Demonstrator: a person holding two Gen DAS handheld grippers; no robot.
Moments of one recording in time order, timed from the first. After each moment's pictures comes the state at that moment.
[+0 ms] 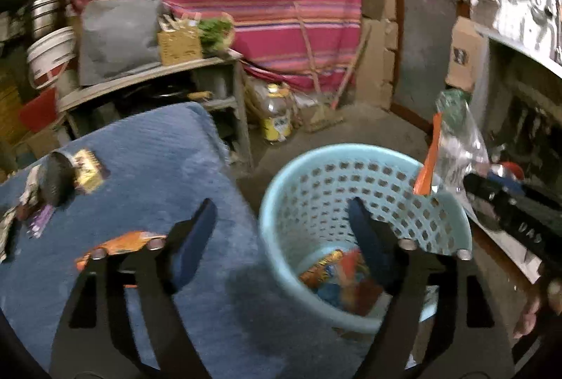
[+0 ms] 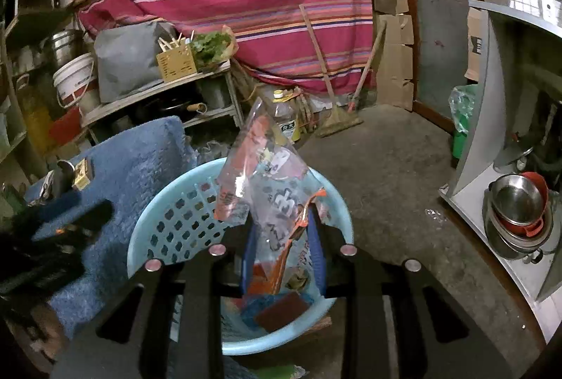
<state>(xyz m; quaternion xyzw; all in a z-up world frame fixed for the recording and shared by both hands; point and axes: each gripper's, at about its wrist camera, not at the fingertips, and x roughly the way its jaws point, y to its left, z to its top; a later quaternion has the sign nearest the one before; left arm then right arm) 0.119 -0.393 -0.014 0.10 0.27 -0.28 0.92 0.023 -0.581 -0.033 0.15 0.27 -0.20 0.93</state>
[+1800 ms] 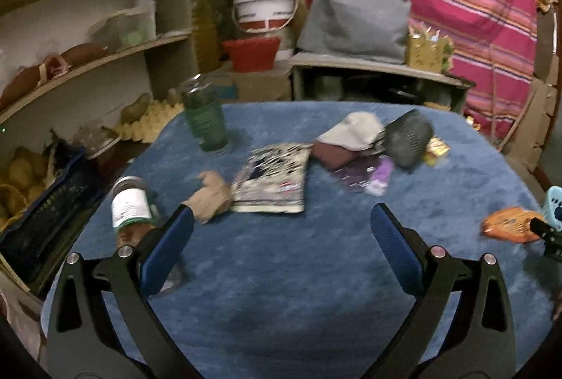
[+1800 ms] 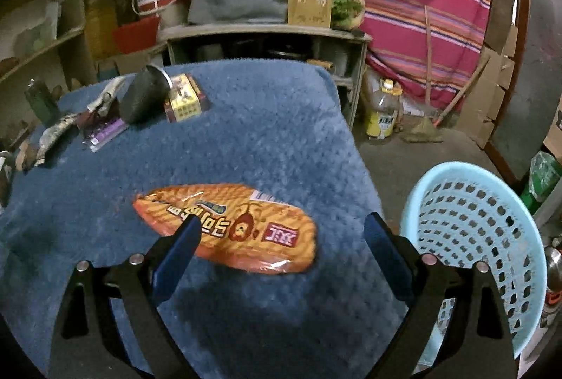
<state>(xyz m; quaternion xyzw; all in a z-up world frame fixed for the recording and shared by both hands) 0.198 -0.002 -0.012 0.02 0.28 0.03 0.96 0.184 -0.352 -0.062 0.02 0.35 -0.08 0.93</state>
